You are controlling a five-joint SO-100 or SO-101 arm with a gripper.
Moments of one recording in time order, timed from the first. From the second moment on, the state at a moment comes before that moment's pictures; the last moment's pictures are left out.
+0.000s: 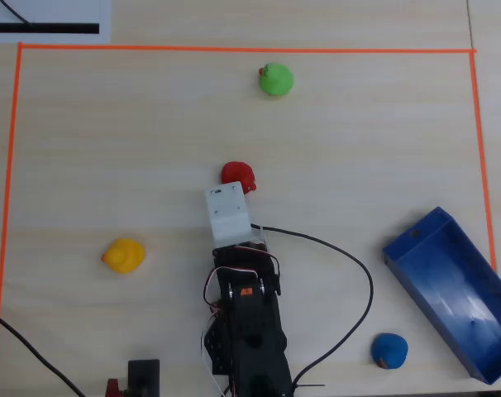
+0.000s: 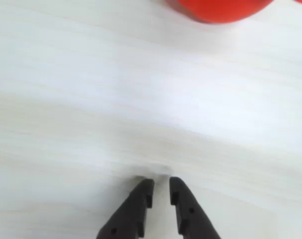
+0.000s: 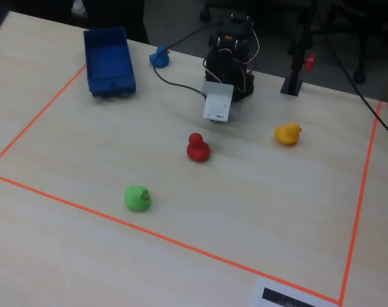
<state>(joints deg) -3.4 189.8 178.0 75.6 -93.1</state>
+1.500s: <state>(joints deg) -3.4 189.8 178.0 75.6 -93.1</state>
